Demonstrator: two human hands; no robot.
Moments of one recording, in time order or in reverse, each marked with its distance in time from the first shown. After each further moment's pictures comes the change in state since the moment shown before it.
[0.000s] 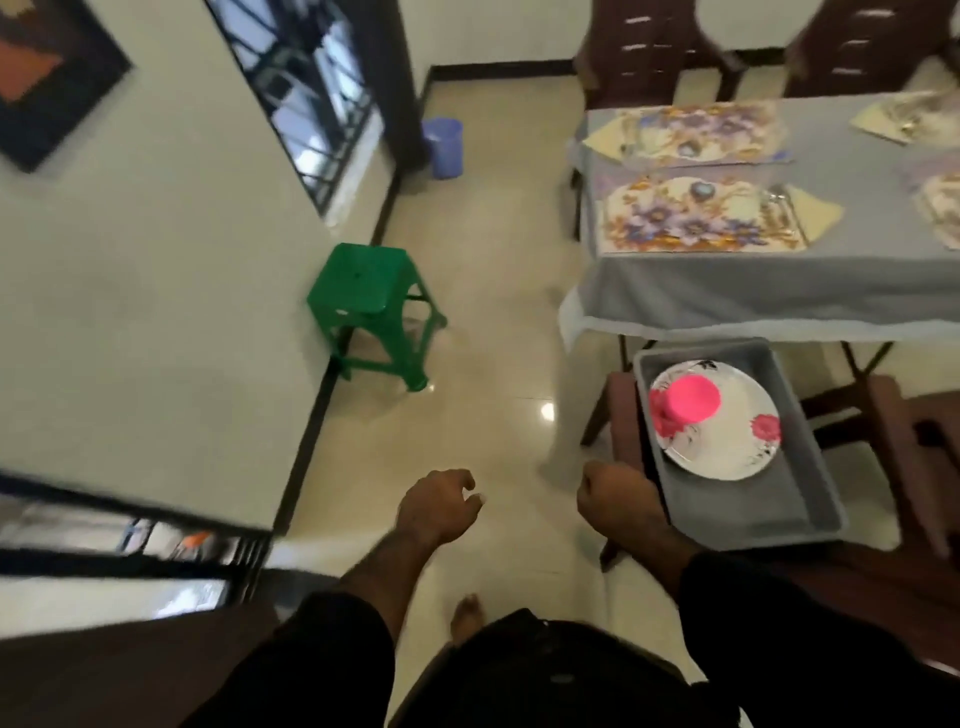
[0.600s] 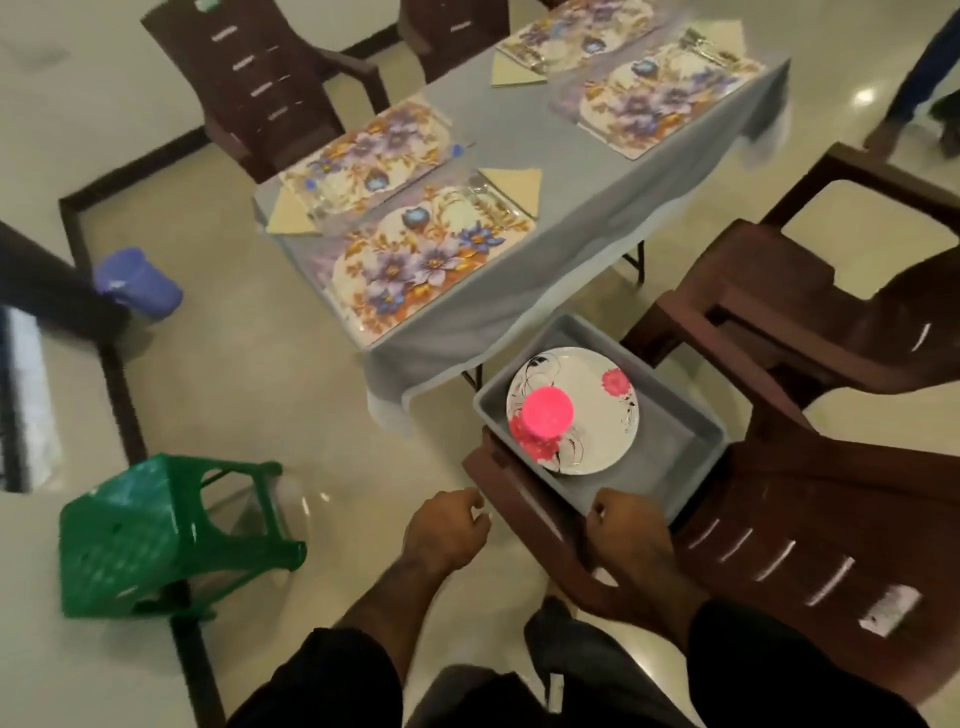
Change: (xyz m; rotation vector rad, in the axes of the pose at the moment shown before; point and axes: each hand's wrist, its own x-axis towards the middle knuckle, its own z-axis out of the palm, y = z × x) left_hand 0.229 0.237 0.005 0.337 -0.233 0.596; right_hand 0.071 0.154 0.016 0.460 0.134 0.807
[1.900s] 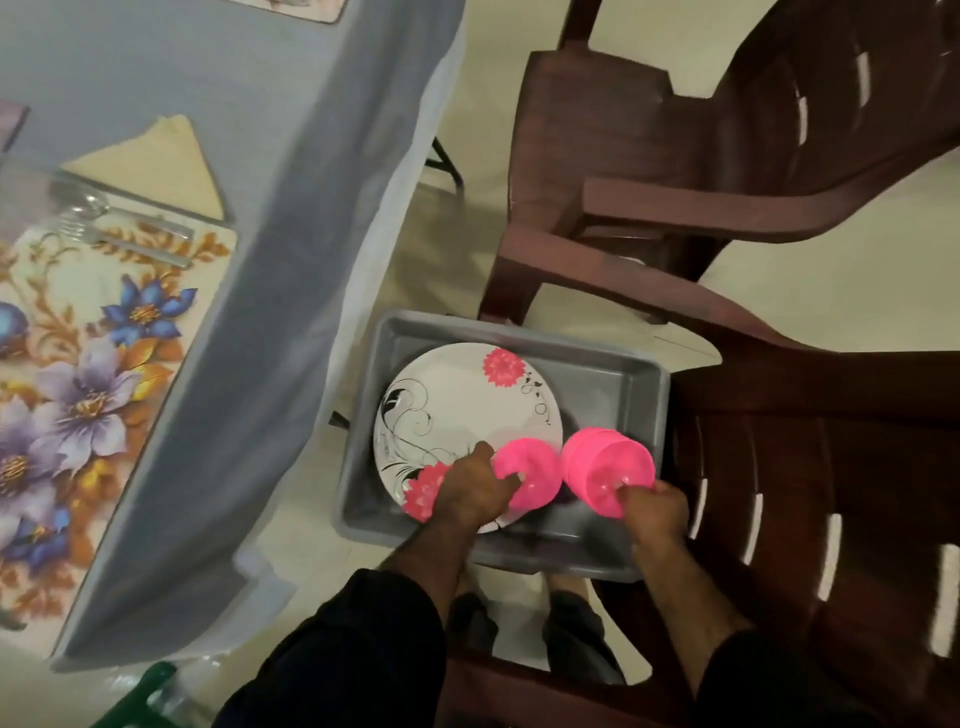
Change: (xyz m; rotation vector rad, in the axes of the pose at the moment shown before) left_hand 0.325 0.142 0.134 0.059 -0.488 0.171; right_hand 0.190 0.113 0.111 1.169 0.423 1.273
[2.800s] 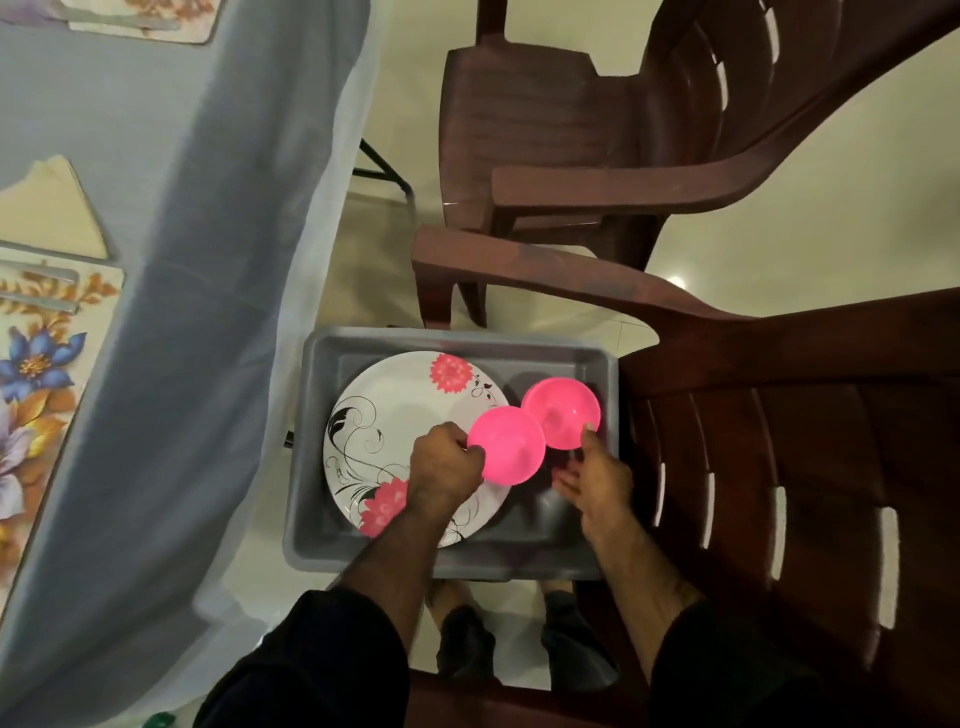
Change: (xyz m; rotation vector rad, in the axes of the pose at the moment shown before) left_hand 0.027 0.037 0.012 -0.119 0.209 0.034; right_hand 0.017 -0.029 0.003 0.483 -0.276 0.242
